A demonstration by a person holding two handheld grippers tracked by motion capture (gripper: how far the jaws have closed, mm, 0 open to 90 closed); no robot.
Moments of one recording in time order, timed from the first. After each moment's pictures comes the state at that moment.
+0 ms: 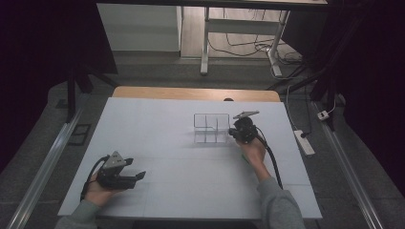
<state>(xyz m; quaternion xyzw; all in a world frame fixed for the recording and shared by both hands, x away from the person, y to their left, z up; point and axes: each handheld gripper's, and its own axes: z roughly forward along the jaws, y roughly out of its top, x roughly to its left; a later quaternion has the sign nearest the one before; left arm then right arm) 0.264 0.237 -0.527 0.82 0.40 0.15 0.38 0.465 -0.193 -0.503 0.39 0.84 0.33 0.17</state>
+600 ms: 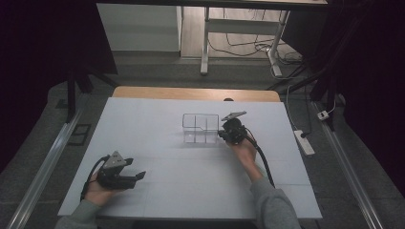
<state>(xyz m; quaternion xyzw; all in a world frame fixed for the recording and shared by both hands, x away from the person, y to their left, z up) 0.265 0.237 -0.528 0.82 0.40 0.15 0.38 0.460 -0.158 -0.506 0.35 0.86 0.33 0.15</state>
